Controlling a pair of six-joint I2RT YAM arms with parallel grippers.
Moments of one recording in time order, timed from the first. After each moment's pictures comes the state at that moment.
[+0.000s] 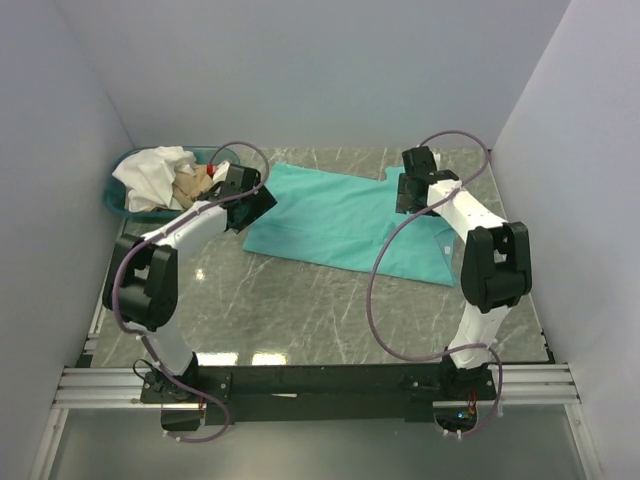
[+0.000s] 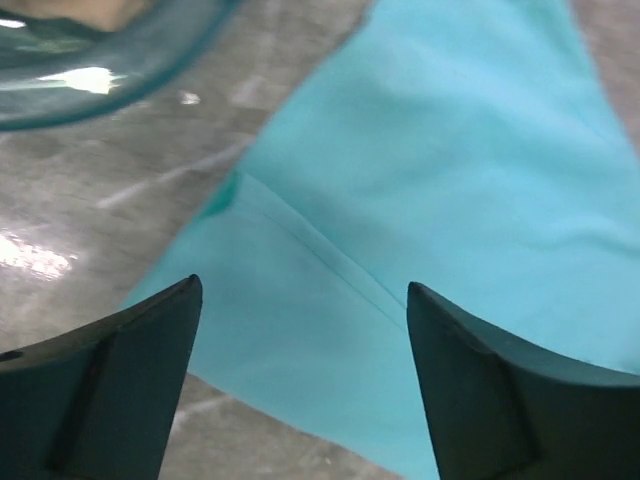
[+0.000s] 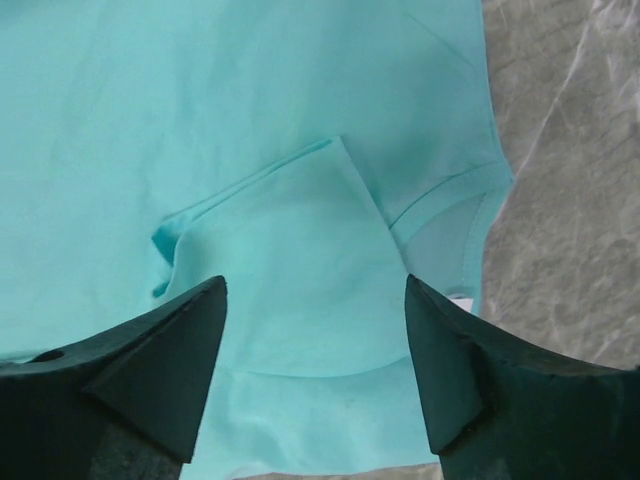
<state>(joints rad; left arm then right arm) -0.32 1.76 1.22 -0.32 -0.23 -0.92 0.19 1.86 1.45 -0.62 0.38 0.26</state>
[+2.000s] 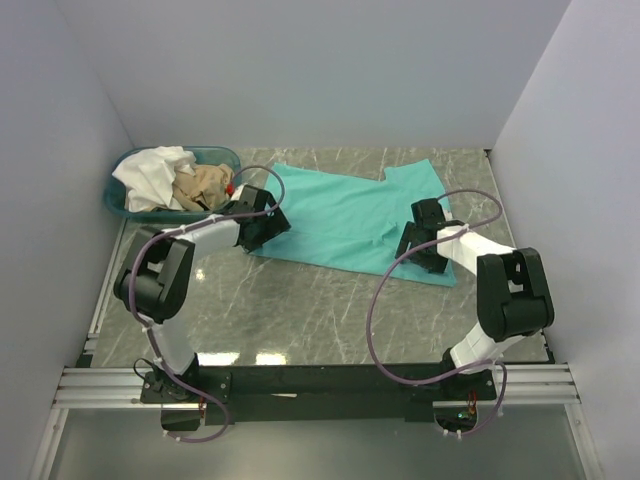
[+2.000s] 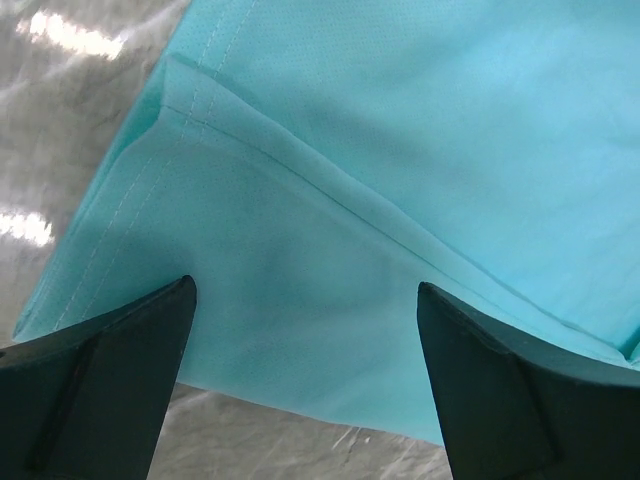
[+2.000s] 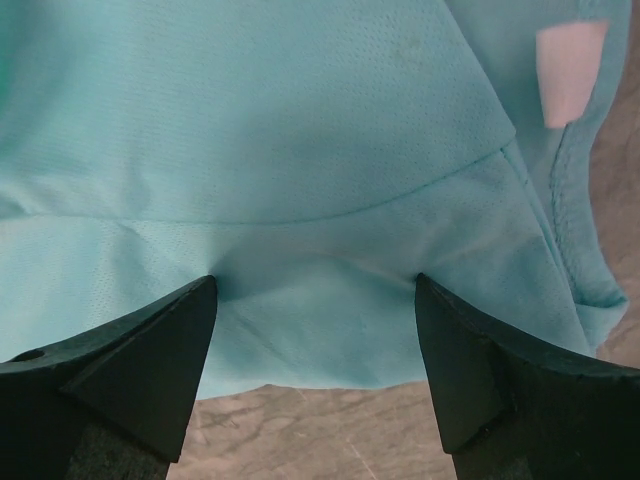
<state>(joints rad) -0.40 1.82 1.11 -0.19 -0.12 -0.88 0.17 1.61 0.90 -0.46 0.20 0.53</state>
